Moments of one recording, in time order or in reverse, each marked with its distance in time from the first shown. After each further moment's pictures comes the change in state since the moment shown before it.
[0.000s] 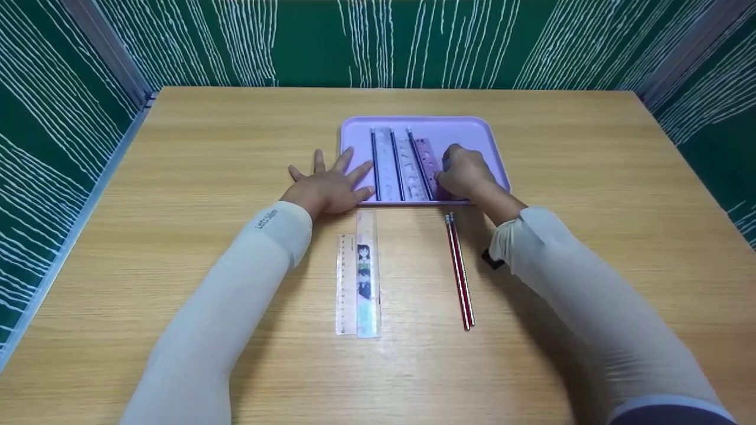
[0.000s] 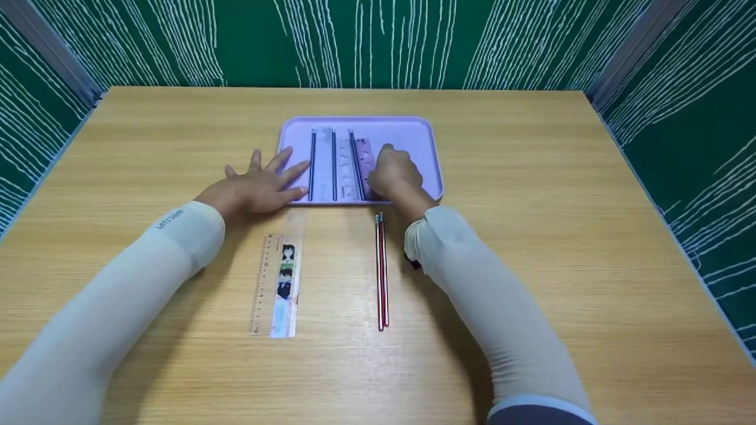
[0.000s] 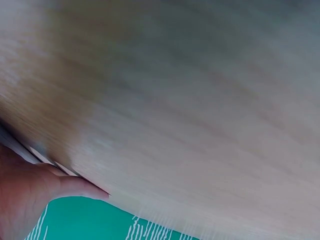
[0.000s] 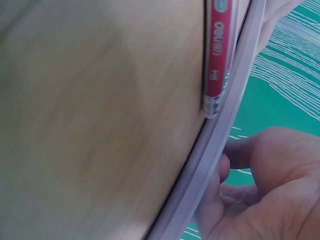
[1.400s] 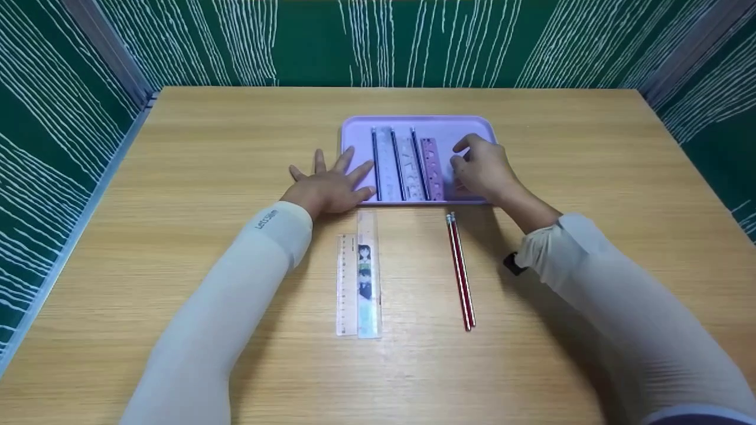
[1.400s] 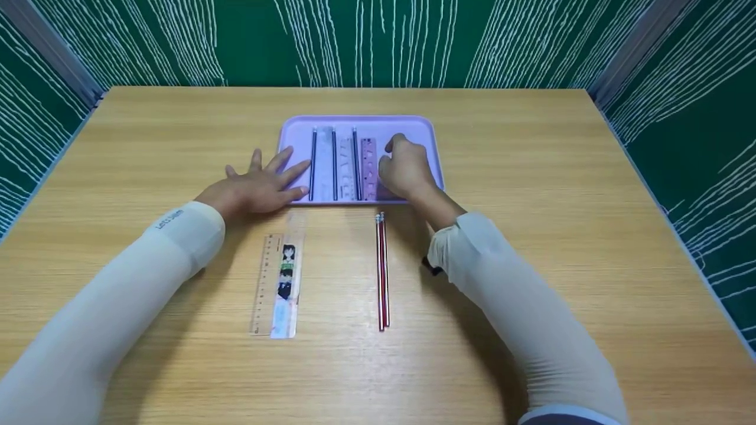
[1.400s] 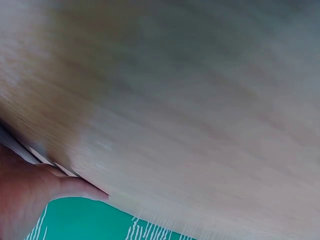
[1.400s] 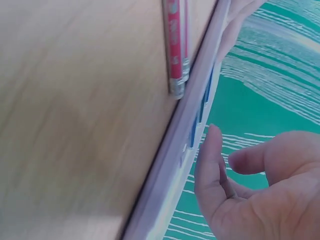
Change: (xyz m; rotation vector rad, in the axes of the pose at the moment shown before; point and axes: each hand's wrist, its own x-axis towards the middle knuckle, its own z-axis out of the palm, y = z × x) left_hand 0.000 -0.001 0.000 0.006 -0.004 0.006; right_hand -0.024 0.008 -0.020 0.162 0.097 -0.088
